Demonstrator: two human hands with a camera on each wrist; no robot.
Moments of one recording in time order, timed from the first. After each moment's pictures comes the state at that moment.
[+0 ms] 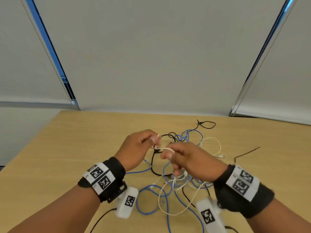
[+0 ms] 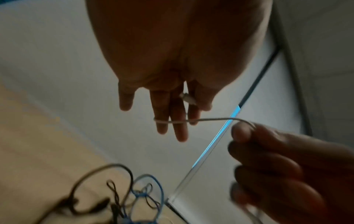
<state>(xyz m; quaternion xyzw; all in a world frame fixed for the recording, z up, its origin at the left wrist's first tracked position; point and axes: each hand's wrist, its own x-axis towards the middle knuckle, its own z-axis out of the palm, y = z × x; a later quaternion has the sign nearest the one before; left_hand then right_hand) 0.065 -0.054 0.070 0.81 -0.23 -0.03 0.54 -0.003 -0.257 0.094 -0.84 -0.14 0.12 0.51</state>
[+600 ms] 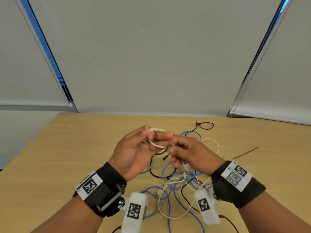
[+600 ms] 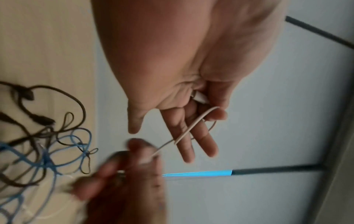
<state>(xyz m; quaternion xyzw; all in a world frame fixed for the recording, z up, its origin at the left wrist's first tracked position) 0.041 -0.063 0.098 0.42 -0.21 -0.23 0.85 0.017 -0.274 0.083 -0.82 -0.12 0.08 0.55</state>
